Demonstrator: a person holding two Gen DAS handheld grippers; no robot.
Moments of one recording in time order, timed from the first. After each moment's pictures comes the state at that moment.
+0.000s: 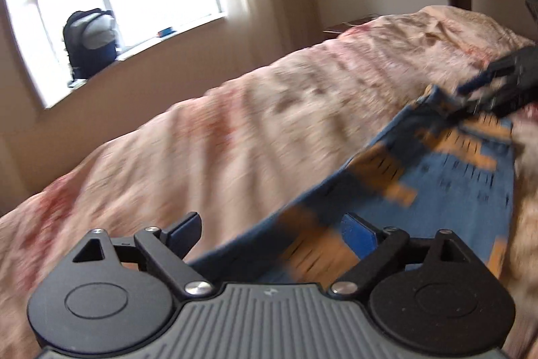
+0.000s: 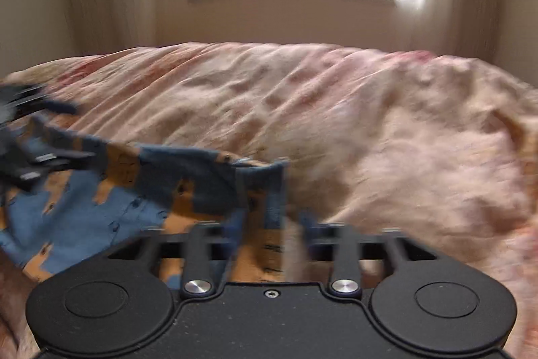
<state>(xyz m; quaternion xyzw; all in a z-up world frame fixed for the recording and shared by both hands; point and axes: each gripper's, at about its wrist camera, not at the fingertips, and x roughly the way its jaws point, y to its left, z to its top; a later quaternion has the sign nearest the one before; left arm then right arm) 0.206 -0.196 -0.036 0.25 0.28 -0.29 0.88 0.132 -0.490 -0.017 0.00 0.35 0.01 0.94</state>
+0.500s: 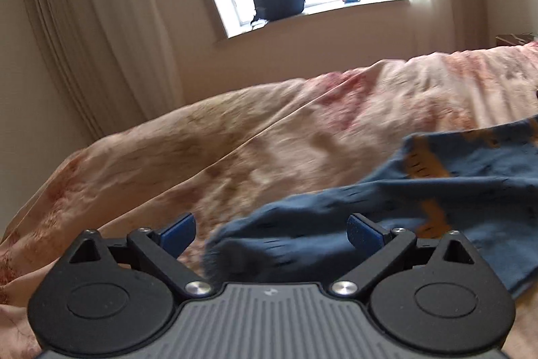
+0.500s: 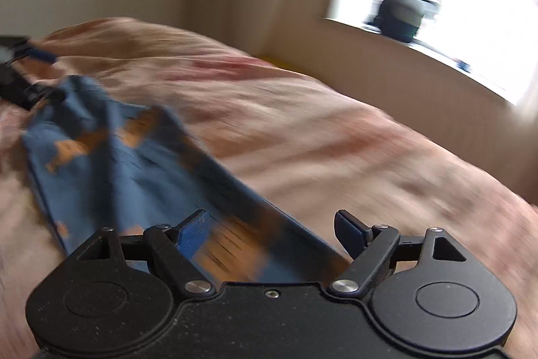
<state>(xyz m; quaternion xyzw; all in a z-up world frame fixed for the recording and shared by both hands) 0.186 0.070 0.007 0.17 0.32 -0.02 0.93 0.199 -0.255 0.010 -0.14 0.31 0.23 0.91</state>
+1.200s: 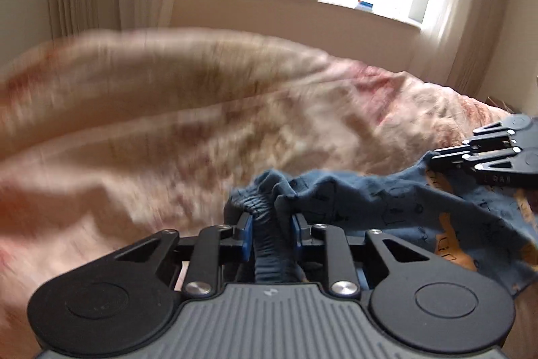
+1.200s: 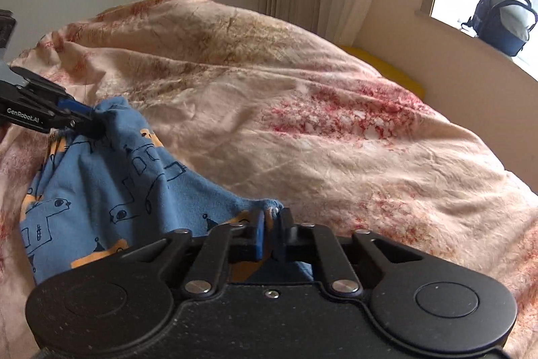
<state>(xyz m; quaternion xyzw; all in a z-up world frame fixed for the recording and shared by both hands) 0.203 0.151 -0.008 0.01 0.36 -0.08 0.93 0.294 -0.113 -0.004 -0.15 0.34 0.33 0.87</state>
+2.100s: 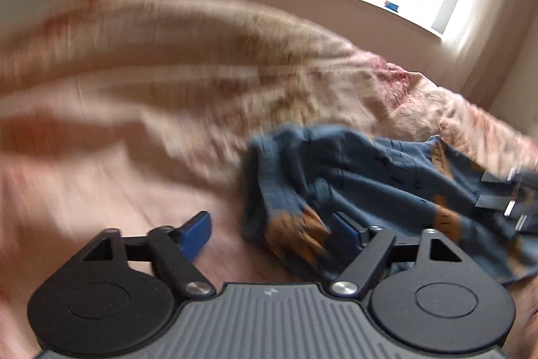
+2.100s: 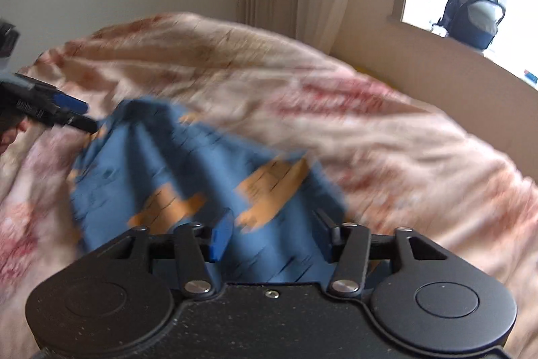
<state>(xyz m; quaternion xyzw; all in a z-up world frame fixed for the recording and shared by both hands) 0.178 0.185 -0.029 -0.11 0.43 -0.05 0.90 0.213 -0.134 -0.001 -0.13 0.35 0.29 0.88</state>
